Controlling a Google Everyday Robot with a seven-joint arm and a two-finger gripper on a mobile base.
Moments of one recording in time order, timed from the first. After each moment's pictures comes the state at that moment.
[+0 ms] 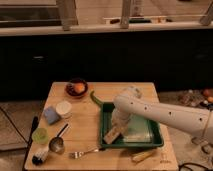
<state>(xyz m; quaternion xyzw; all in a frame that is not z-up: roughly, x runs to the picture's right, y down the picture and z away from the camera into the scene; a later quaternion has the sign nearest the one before) 0.071 0.207 0.778 -0.30 -0.18 -0.31 0.88</state>
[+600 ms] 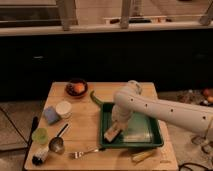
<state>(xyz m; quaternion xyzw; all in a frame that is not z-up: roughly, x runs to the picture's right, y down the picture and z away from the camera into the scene) 0.073 0.183 0.764 -0.29 -0.17 -0.33 0.88</state>
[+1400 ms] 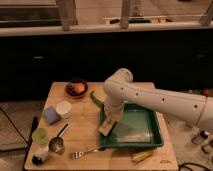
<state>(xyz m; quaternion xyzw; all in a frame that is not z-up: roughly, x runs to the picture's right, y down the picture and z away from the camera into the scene) 0.024 0.136 0.735 -0.27 -0.19 -0.41 0.85</state>
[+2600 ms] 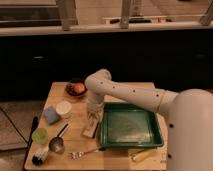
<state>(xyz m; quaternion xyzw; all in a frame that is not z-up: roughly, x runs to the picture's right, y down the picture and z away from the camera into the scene) -0.068 0.169 0.802 -0.30 -0.32 -0.49 0.75</state>
